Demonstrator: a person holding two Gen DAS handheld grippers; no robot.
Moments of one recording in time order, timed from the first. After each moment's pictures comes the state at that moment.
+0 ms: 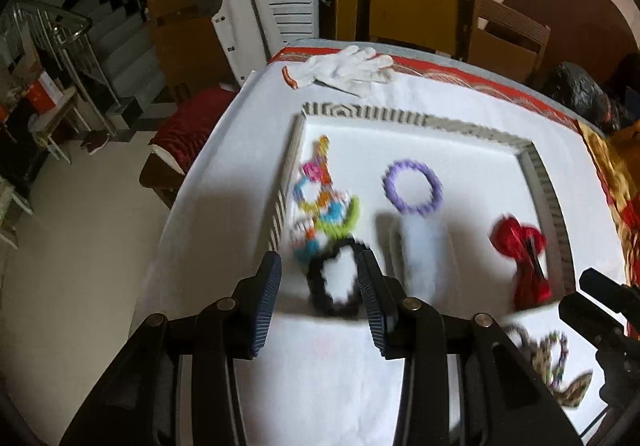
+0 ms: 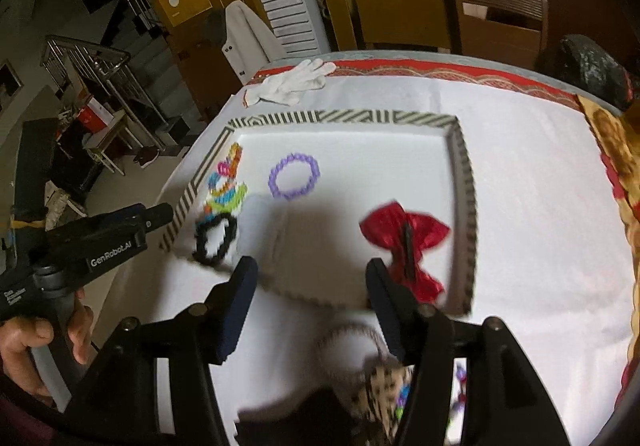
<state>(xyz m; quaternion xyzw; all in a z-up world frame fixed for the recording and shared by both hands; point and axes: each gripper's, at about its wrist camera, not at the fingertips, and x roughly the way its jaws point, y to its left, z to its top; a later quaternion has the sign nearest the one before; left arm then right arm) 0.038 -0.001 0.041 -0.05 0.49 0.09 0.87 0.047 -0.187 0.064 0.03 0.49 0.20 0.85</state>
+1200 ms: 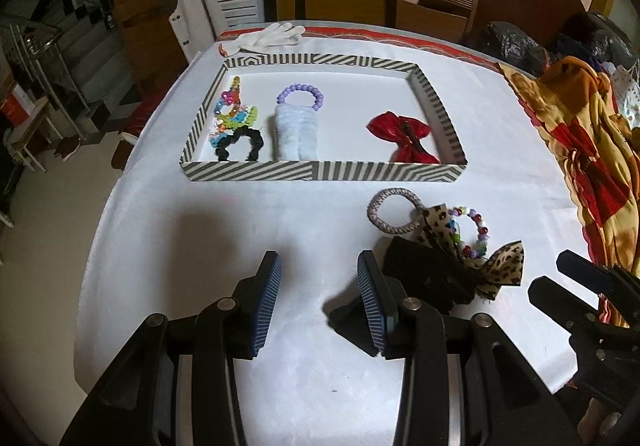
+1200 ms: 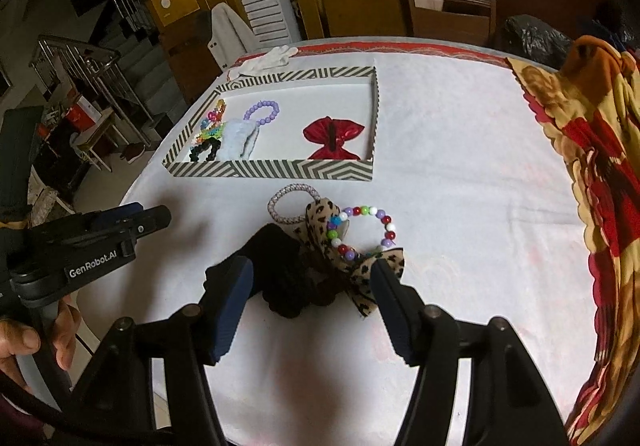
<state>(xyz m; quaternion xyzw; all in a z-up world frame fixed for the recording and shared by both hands) -0.083 -0.108 0.056 -0.04 0.50 0.02 0.86 -0.101 -0.280 0.084 0.02 0.49 0.16 0.86</state>
